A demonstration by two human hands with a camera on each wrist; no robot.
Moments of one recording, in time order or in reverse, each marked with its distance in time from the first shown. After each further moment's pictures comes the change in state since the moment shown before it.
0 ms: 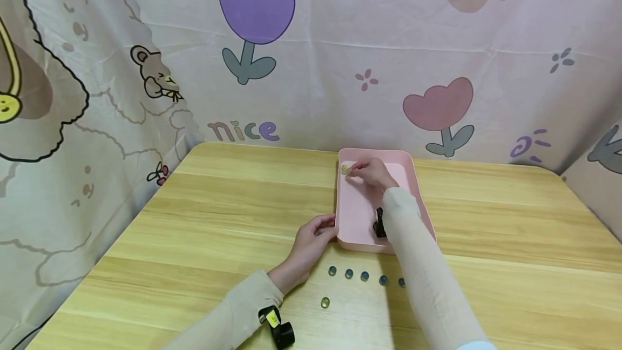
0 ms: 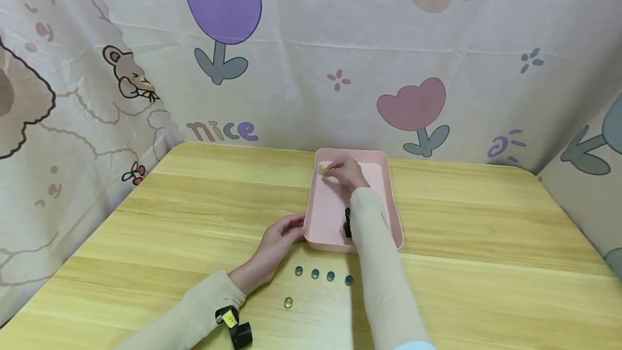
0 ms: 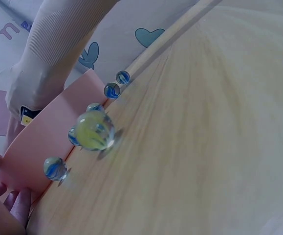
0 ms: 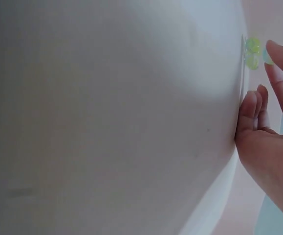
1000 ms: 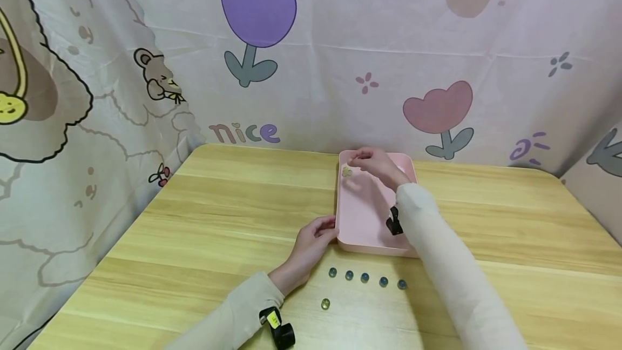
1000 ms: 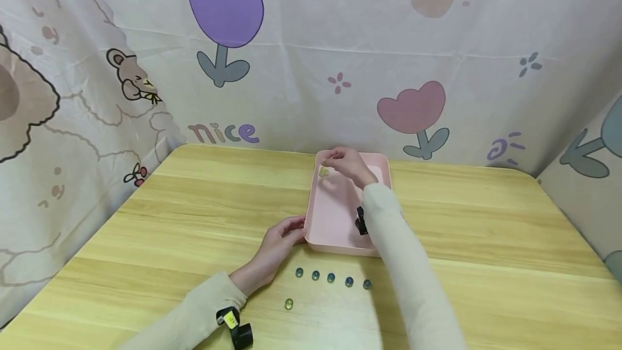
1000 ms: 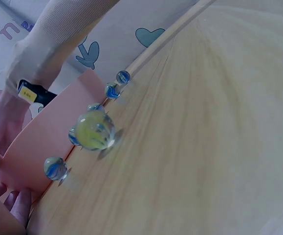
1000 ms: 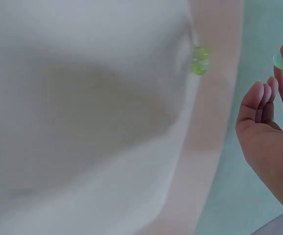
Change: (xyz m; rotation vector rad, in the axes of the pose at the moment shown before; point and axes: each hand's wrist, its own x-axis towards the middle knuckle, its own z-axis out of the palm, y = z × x) left_hand 0.001 -0.001 -0.001 0.011 0.011 -0.022; right_hand -0.018 -0.030 -0.023 0.159 -0.117 -0.191
